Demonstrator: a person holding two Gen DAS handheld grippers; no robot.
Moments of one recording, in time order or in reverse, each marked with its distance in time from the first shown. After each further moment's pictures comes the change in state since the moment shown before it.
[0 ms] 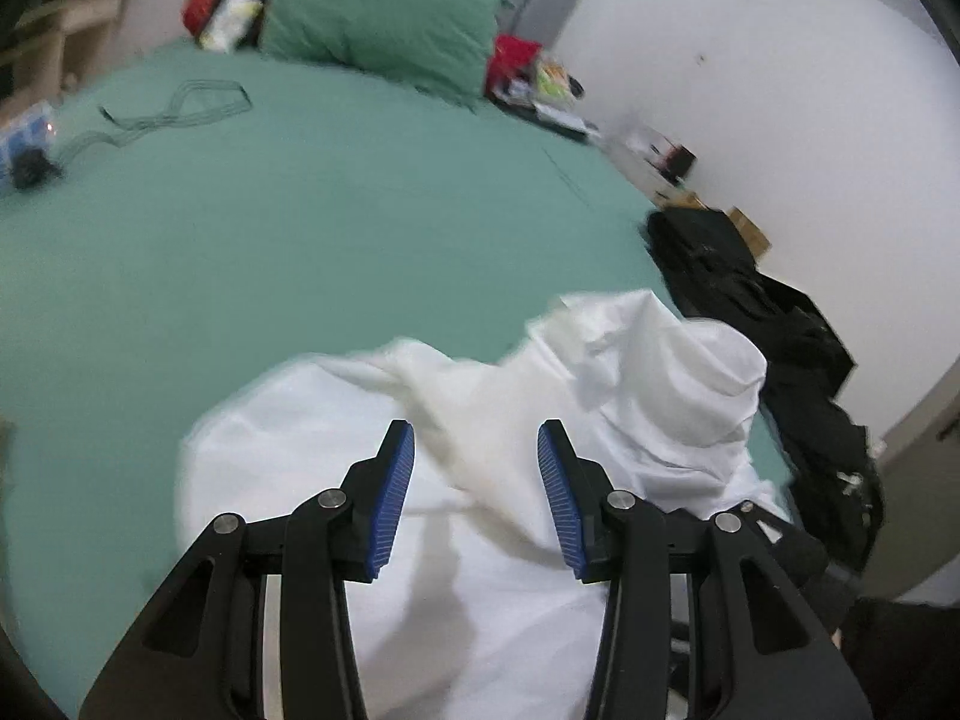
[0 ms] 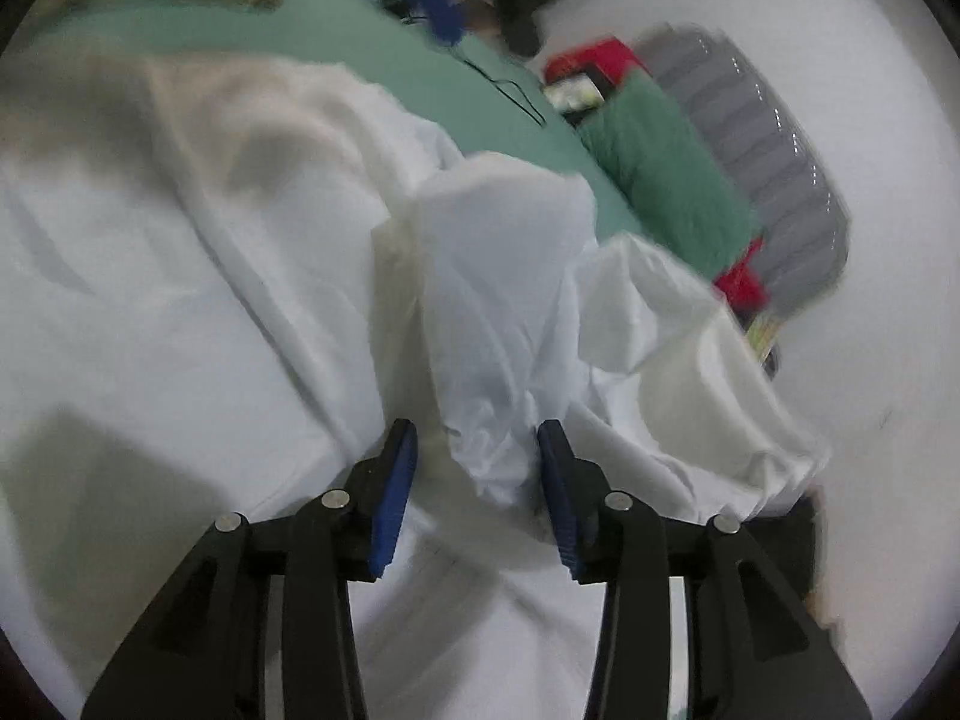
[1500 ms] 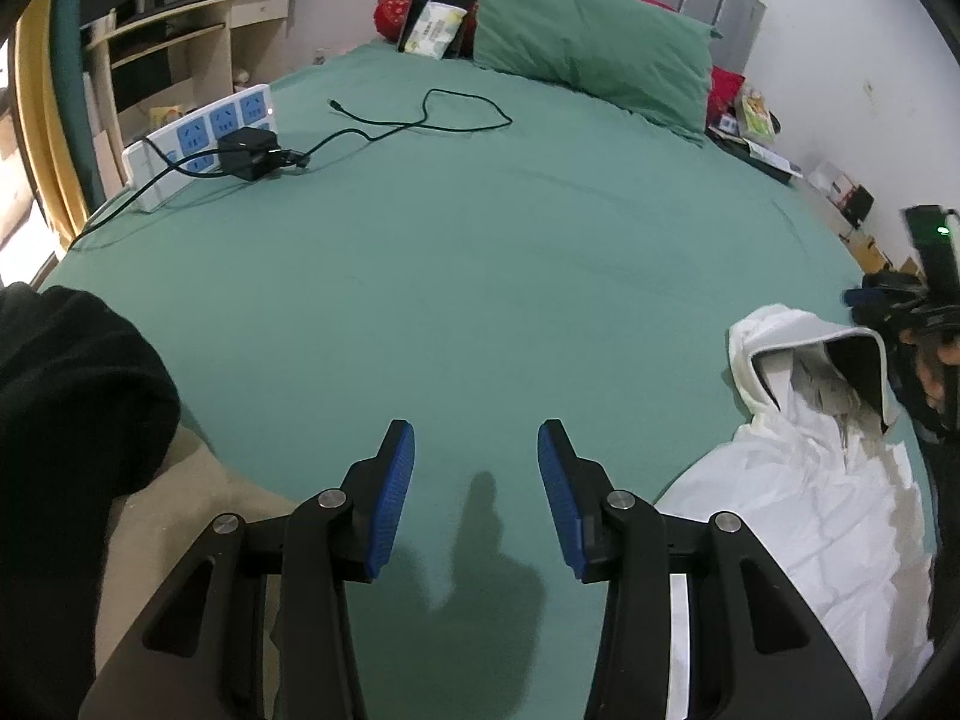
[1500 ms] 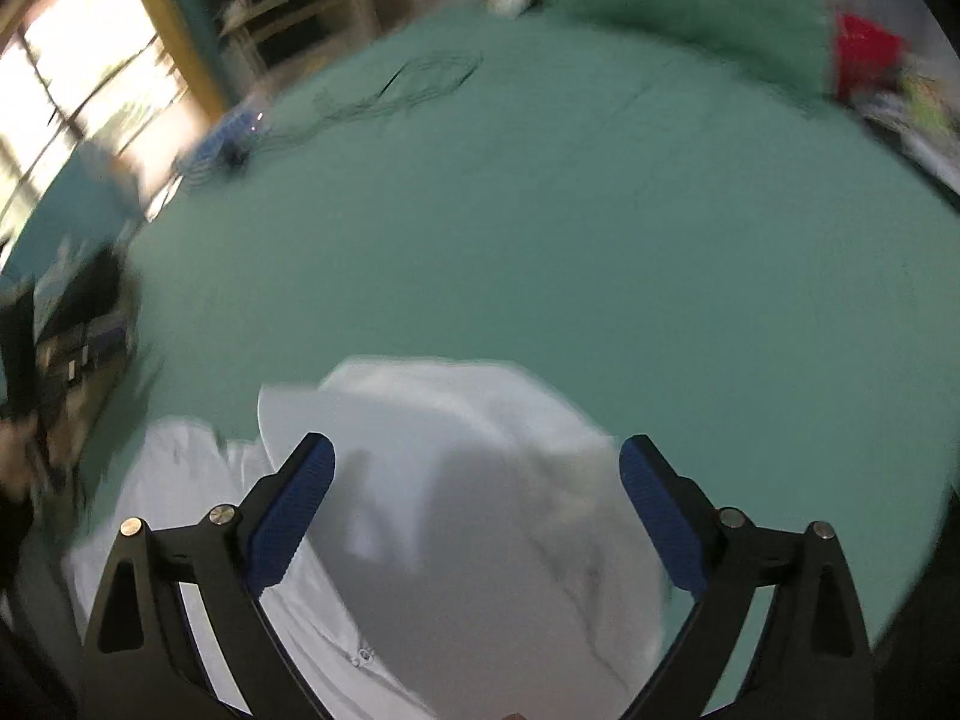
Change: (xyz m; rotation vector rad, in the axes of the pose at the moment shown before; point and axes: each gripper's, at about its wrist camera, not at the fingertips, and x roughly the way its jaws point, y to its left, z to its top) left arm -0.044 0.162 0.037 -0.106 -0.056 0.455; right arm 0.215 -0.261 0.117 0.438 0.184 0.692
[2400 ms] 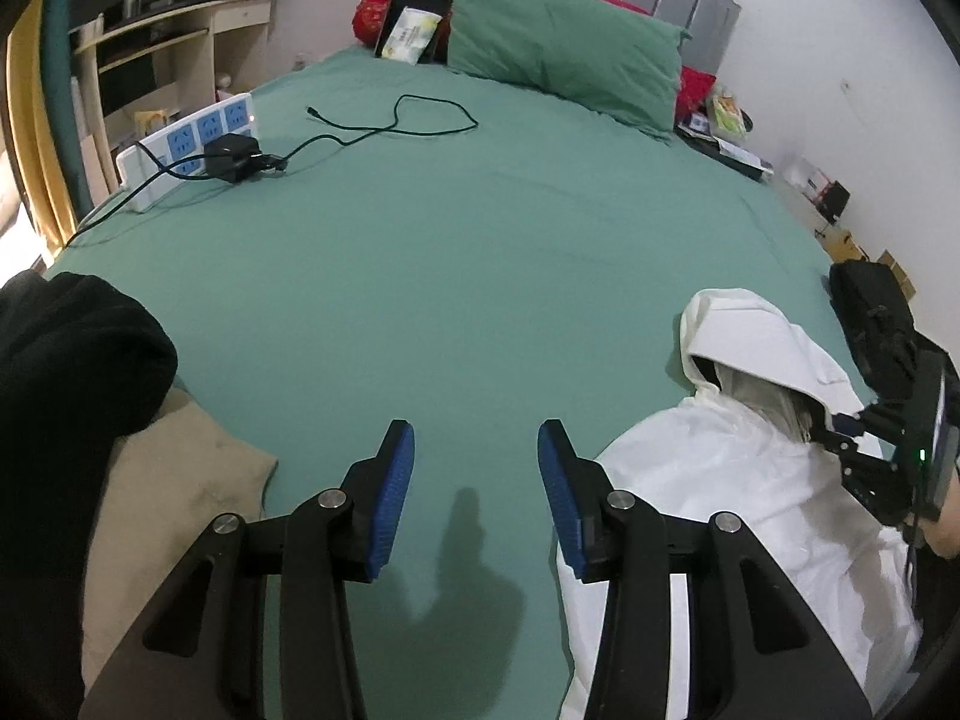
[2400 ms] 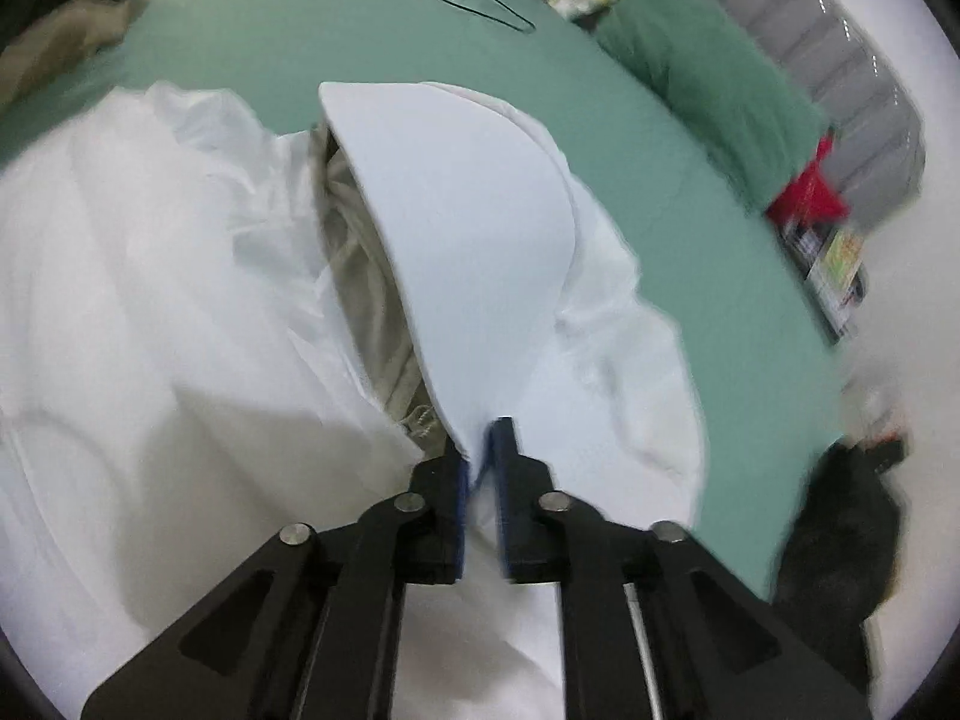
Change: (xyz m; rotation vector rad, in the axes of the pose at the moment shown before) left arm -0.031 -0.018 -0.016 0.008 -0.009 -0.051; right arm 0.016 0.121 -0.155 -0.288 0.004 -0.495
